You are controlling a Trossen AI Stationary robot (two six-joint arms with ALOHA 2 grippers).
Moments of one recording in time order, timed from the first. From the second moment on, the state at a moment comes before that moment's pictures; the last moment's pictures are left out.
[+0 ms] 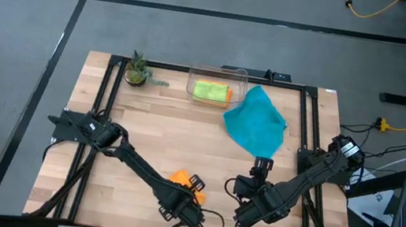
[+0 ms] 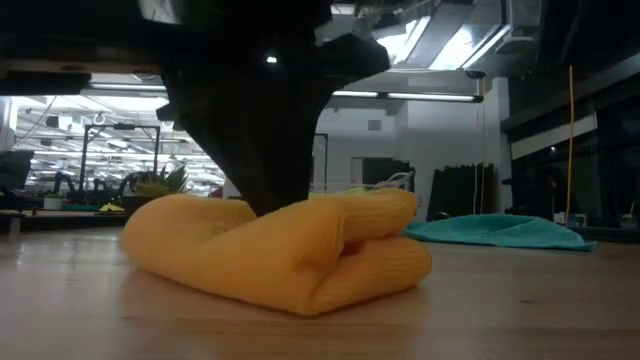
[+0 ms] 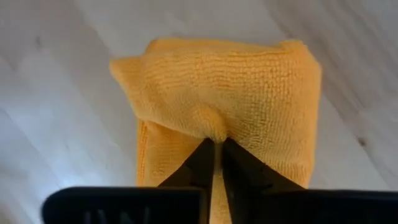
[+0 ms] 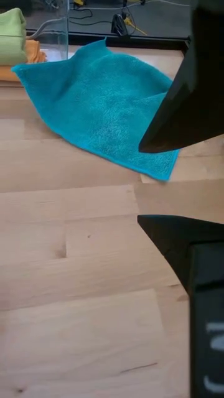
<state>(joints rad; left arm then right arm) -0.53 2.29 1.88 -1.02 -0.32 0.15 0.68 1.82 1.59 -1.51 0.49 0.78</state>
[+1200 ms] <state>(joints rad) -0.55 2.12 1.96 -1.48 -0.20 -0.43 0.61 1.82 1.59 -1.38 0.76 0.78</state>
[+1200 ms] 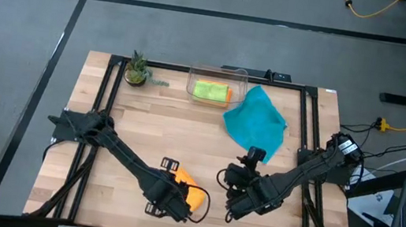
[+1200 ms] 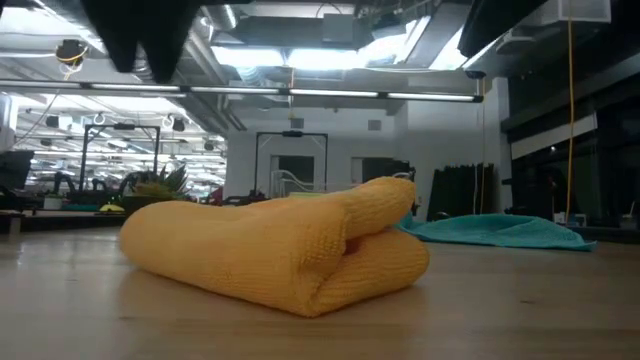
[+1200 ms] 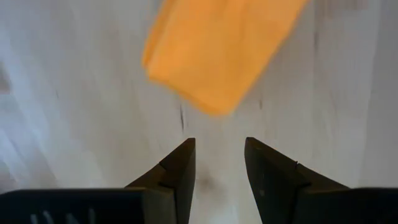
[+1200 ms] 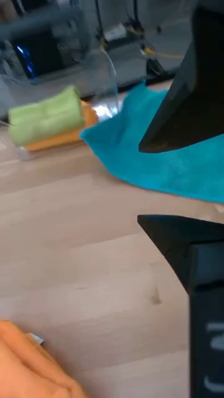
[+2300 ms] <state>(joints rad) -0.64 2.09 1.35 -0.22 -0.74 -0.50 0.59 1.82 1.59 -1.43 0.63 0.83</state>
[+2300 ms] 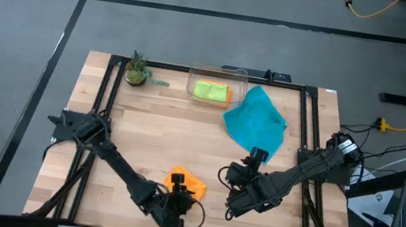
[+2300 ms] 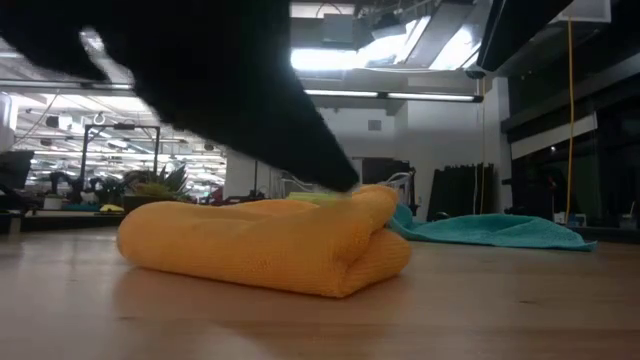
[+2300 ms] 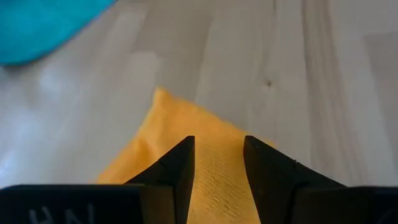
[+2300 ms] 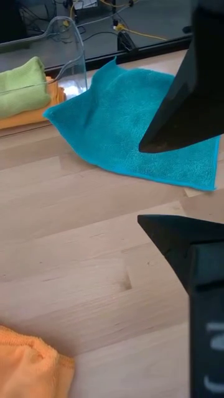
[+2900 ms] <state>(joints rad) -0.59 2.00 1.10 0.27 -0.54 -0.39 0.59 1.82 1.59 -1.43 0.62 0.85</state>
